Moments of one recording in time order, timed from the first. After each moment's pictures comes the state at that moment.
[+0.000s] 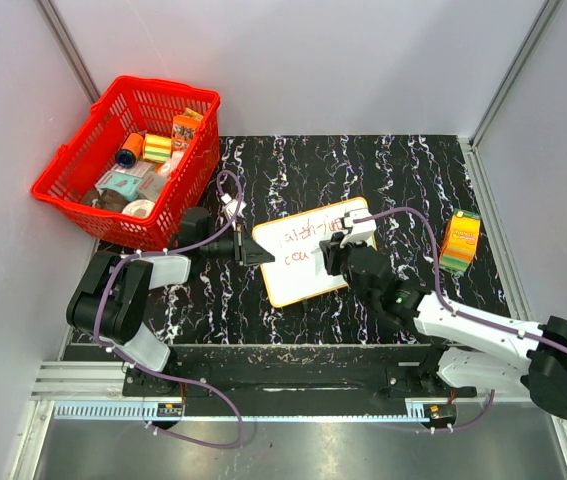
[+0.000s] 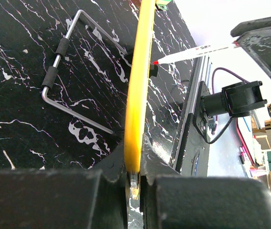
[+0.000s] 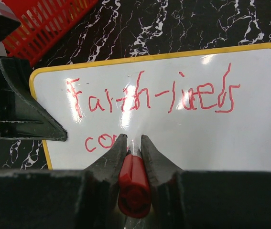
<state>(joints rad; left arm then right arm) -0.27 1.59 0.60 0.54 1.01 -0.49 0.94 1.07 0.60 0.24 0.53 0.34</state>
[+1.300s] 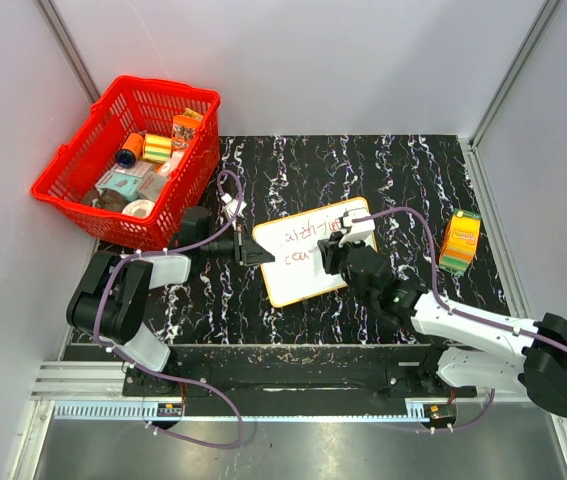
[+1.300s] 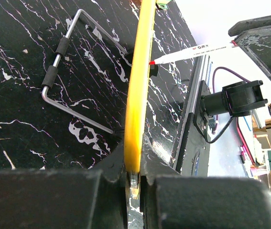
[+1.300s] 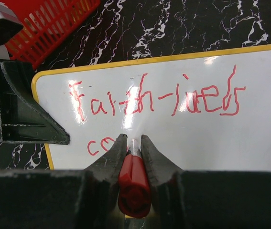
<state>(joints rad) -0.27 1.59 0.61 0.53 1.01 -0.48 0.94 1.11 0.60 0.28 0.53 0.35</state>
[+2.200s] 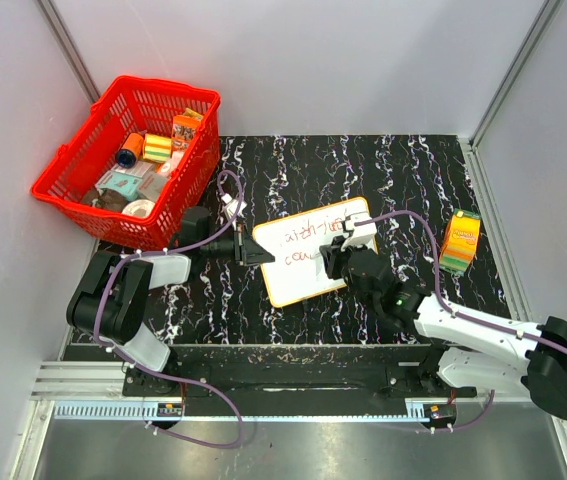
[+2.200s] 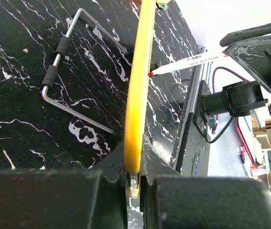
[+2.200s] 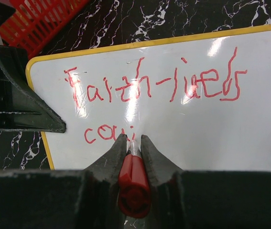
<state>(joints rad) -0.28 1.59 0.61 0.53 1.01 -0.48 0.94 1.08 0.57 0.24 0.51 0.38</state>
